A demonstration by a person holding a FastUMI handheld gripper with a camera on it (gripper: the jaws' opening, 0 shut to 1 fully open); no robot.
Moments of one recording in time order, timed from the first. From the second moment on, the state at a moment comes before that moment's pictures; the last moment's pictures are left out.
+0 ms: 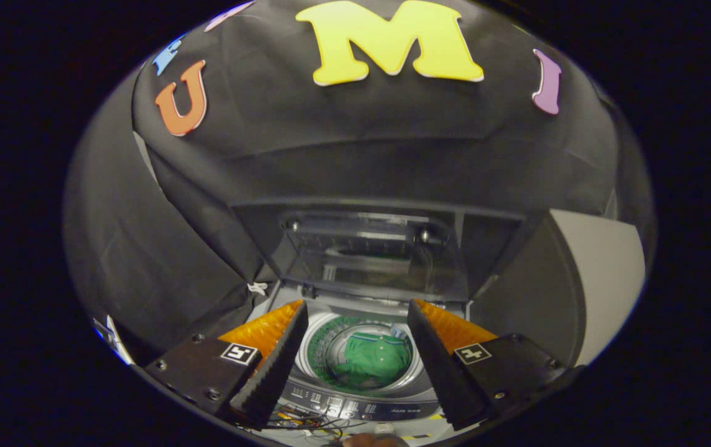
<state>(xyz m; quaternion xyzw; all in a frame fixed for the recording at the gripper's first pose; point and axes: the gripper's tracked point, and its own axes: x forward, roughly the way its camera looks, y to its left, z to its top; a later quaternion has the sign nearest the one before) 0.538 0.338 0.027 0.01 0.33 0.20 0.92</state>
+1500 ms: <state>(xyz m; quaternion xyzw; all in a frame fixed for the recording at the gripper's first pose) 0.694 0.374 0.032 0.02 0.31 0.15 0.94</state>
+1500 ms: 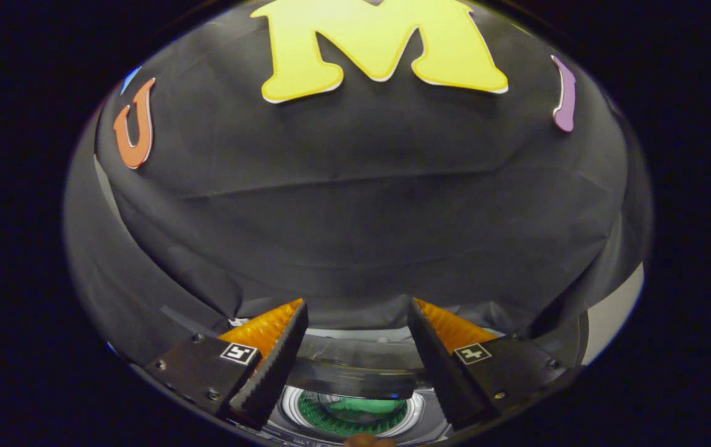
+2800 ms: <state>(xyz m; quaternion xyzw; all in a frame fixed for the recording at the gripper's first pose) 0.573 0.359 0.013 0.02 0.14 0.17 0.98</state>
